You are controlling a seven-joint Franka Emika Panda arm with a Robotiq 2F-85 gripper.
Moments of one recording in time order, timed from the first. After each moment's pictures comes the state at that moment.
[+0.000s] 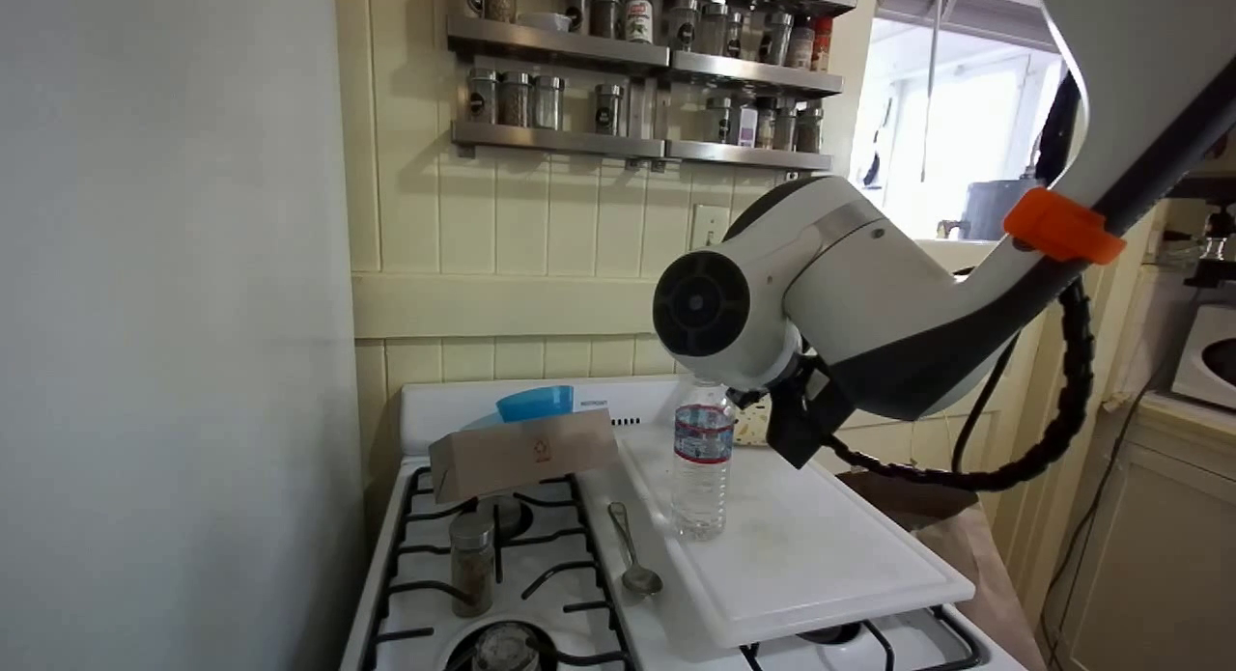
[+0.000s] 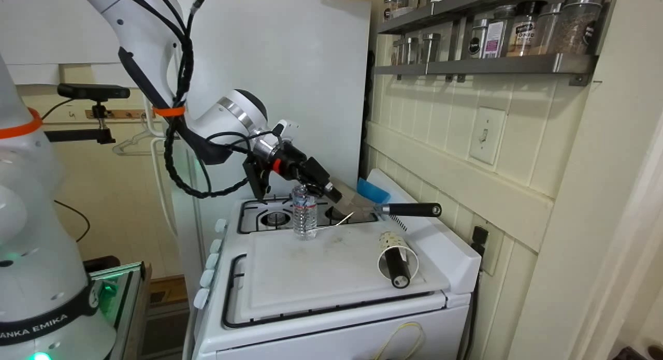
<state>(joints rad) 0.13 -0.11 0.19 -2.56 -1.52 2.03 1.35</state>
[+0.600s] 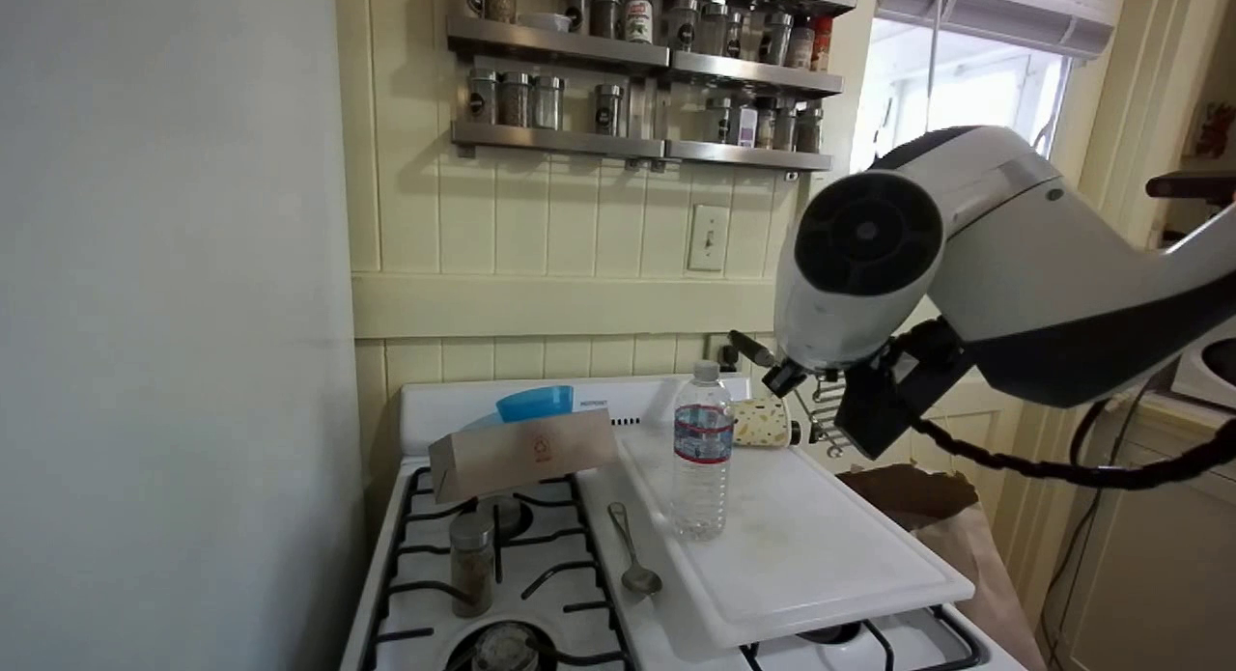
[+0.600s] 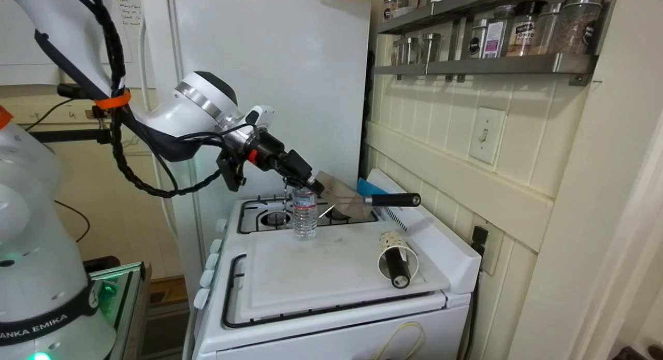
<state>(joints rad) 0.15 -0.43 0.07 -2.77 -1.57 2.31 1.30</state>
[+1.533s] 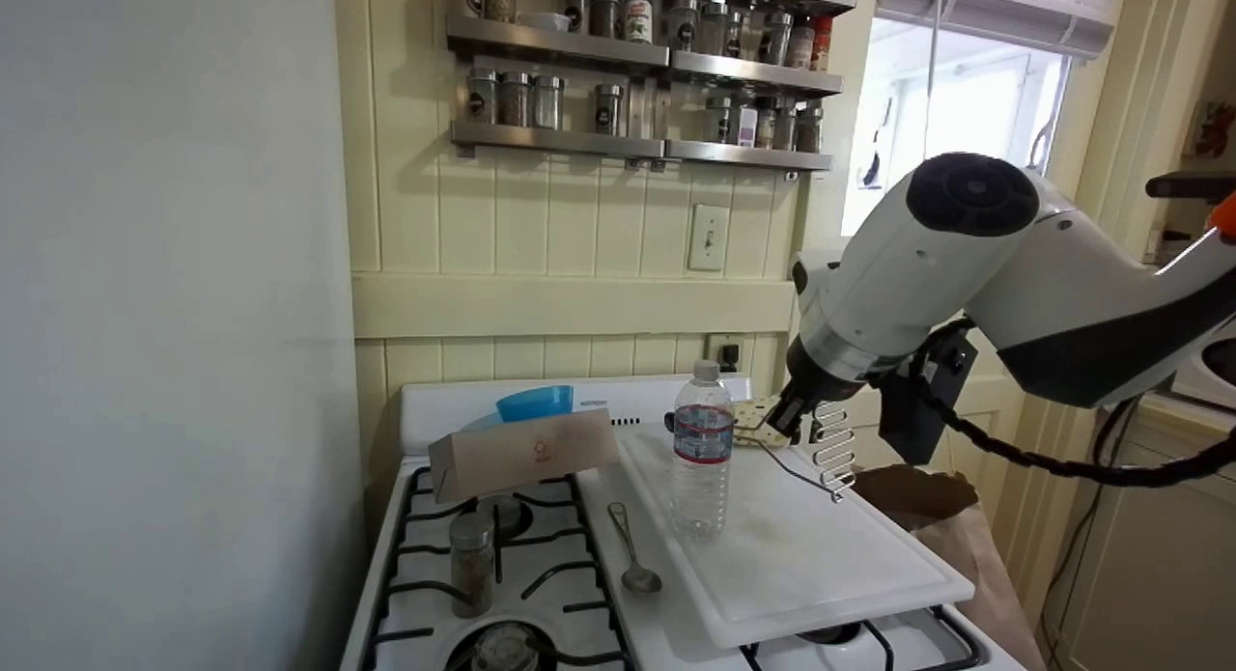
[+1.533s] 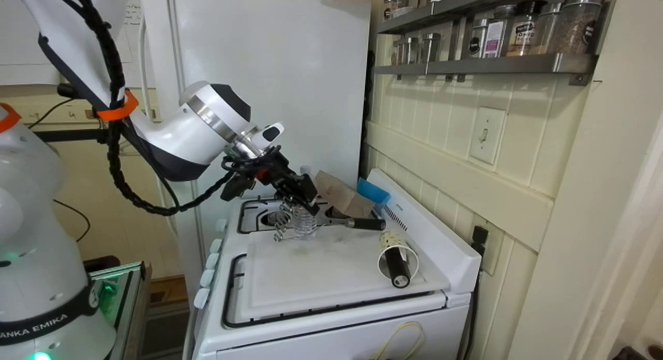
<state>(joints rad) 0.10 -0.35 -0.16 -2.76 -1.67 2.83 1.02</state>
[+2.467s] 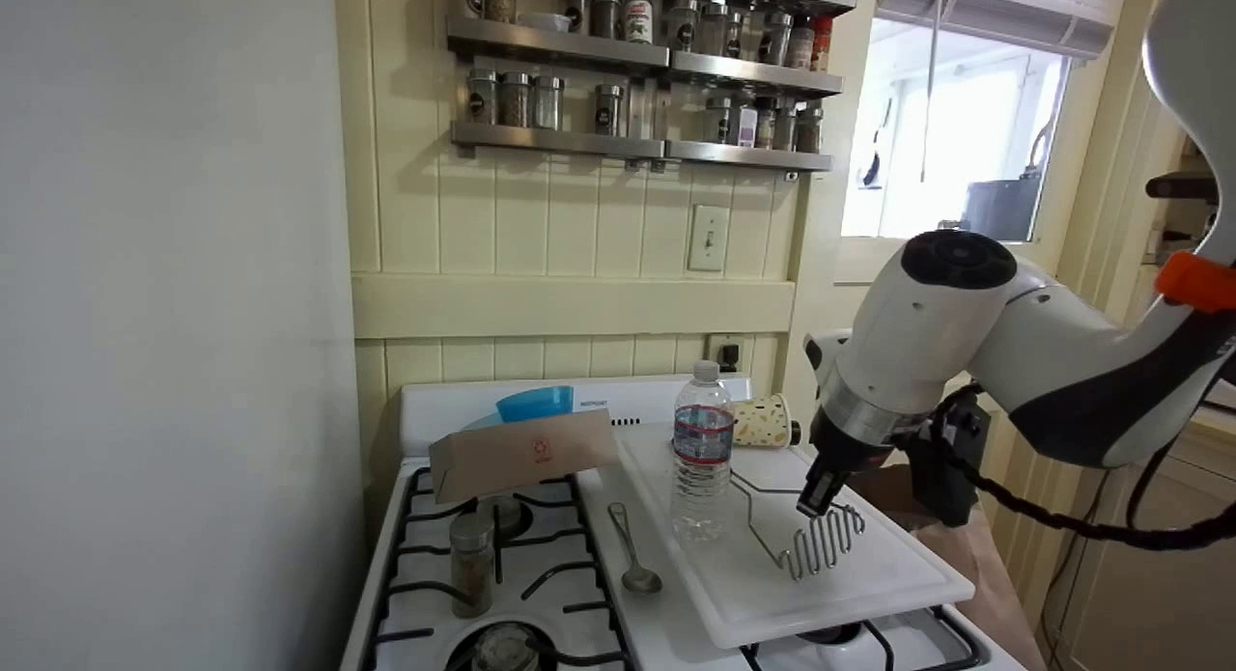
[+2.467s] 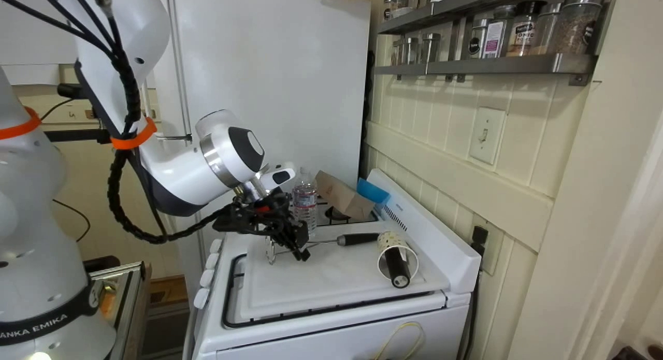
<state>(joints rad) 0.07 -0.13 -0.28 -2.76 -1.60 2.98 0.87</state>
